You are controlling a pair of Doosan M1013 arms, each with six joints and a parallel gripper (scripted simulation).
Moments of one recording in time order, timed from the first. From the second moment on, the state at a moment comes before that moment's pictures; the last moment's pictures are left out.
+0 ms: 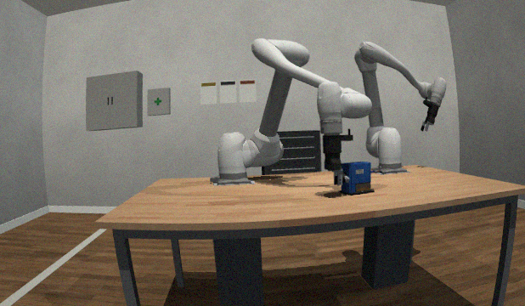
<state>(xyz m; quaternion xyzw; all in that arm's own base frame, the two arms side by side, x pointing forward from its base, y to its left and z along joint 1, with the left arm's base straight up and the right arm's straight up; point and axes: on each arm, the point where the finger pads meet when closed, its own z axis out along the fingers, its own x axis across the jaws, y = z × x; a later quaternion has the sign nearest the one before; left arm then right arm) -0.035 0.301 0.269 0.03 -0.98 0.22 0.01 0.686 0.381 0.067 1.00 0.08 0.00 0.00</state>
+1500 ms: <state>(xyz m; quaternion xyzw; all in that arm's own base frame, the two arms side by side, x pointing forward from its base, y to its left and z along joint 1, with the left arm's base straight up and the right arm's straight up) -0.035 0.301 0.269 0.03 -0.98 0.22 0.01 0.648 0.375 0.036 1.00 0.08 0.00 0.00</state>
